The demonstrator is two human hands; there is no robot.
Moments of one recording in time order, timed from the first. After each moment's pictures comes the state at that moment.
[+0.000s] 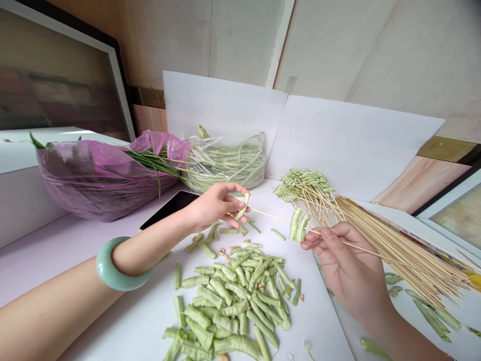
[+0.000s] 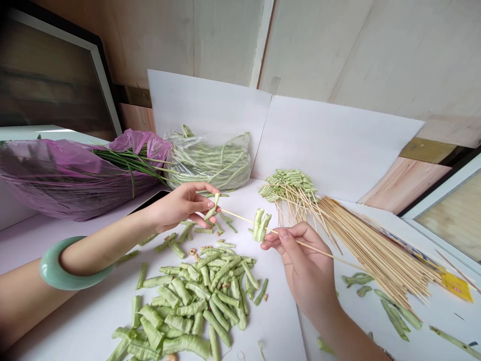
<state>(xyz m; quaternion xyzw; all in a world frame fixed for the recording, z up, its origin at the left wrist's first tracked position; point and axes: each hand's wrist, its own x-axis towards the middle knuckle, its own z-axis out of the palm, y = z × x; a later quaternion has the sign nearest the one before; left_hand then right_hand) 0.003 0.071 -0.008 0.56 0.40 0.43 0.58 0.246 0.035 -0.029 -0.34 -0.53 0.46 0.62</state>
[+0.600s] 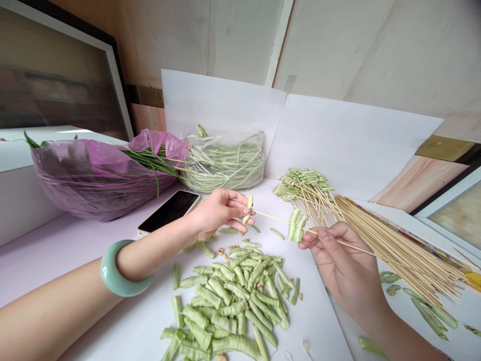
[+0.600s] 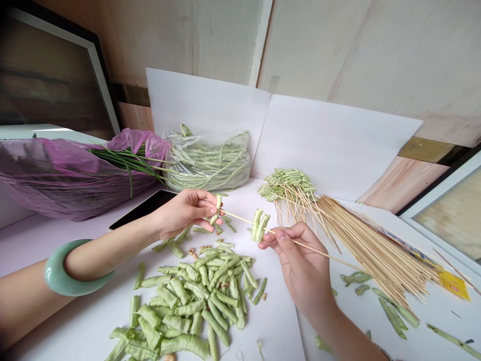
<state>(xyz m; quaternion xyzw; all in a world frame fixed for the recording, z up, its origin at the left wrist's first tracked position) 0.016 0.069 -0.018 0.50 0.38 0.45 0.63 0.245 0.036 -0.031 -0.32 -0.54 0.47 0.63</state>
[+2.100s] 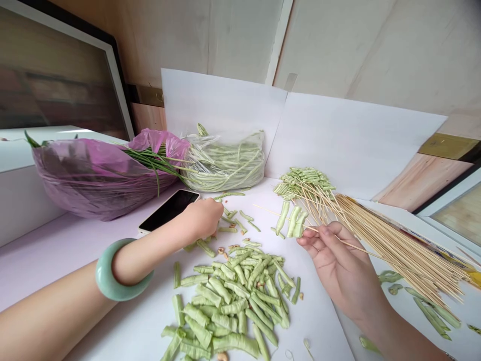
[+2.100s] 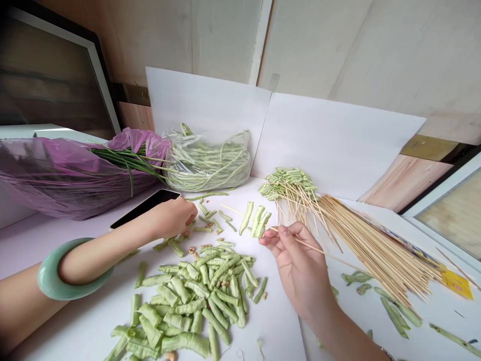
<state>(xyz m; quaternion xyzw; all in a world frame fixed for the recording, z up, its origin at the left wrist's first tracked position) -0.001 0.062 -0.006 0.74 0.67 -0.04 0.07 0.245 0.036 -0.036 -0.33 -0.43 0.55 0.63</state>
